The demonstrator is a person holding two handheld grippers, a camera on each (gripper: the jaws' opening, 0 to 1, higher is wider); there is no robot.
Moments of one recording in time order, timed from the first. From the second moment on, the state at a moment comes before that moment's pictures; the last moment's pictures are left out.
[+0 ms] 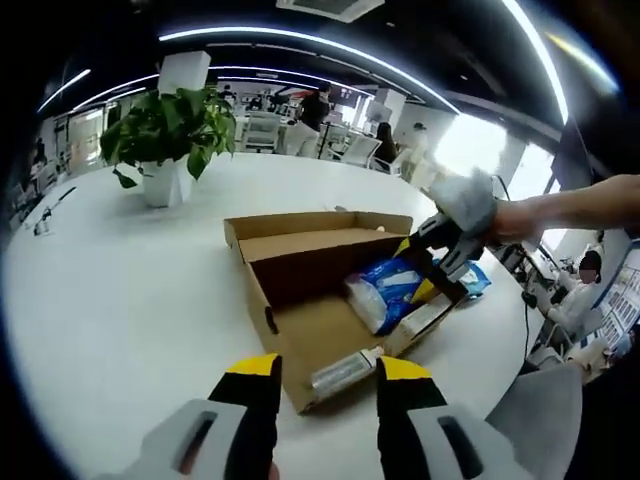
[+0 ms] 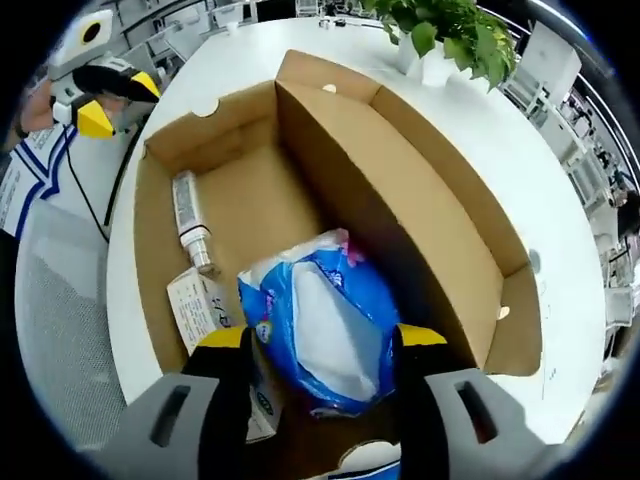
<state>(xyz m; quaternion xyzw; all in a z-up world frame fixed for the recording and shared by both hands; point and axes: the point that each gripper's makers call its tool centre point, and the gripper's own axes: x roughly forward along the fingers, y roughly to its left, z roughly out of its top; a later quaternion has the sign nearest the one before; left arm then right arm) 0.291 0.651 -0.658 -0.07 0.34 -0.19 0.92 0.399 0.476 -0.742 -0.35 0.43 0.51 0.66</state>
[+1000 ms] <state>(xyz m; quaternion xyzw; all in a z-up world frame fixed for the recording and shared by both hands) 0.281 0.664 -0.657 -0.06 0.35 -0.19 0.91 0.416 0.478 -0.779 -0.43 0.44 0.52 0.59</state>
